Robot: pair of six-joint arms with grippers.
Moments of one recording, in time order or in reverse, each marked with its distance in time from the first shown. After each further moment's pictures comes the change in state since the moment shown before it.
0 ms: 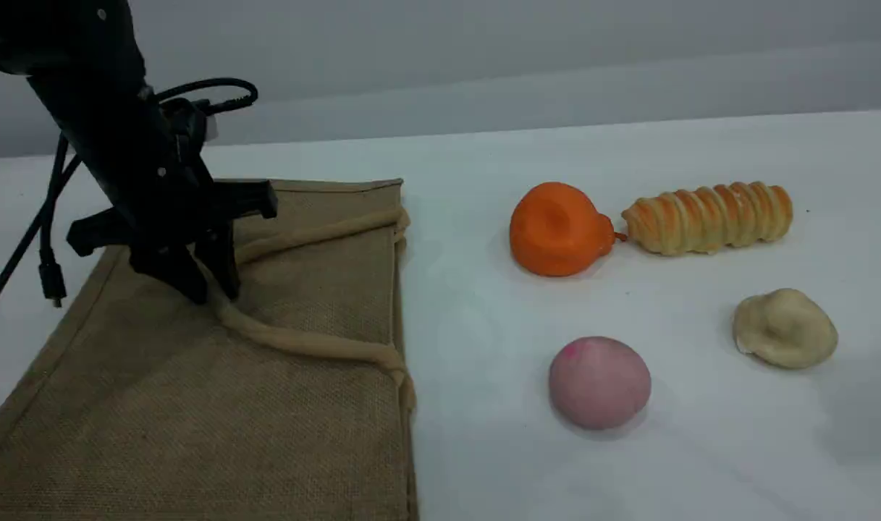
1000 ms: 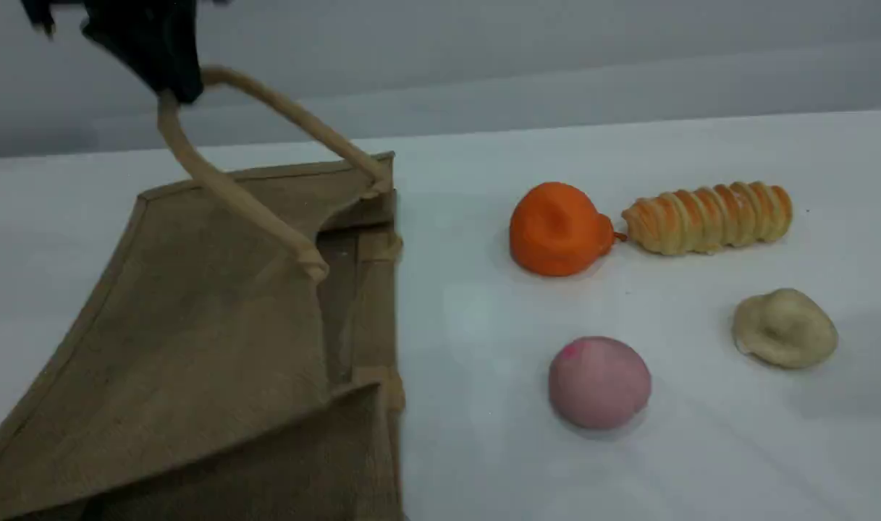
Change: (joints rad) left arm 0.000 -0.109 -0.508 0.011 0.590 0.365; right arm 0.000 0.148 0.002 0.043 -0.076 -0.003
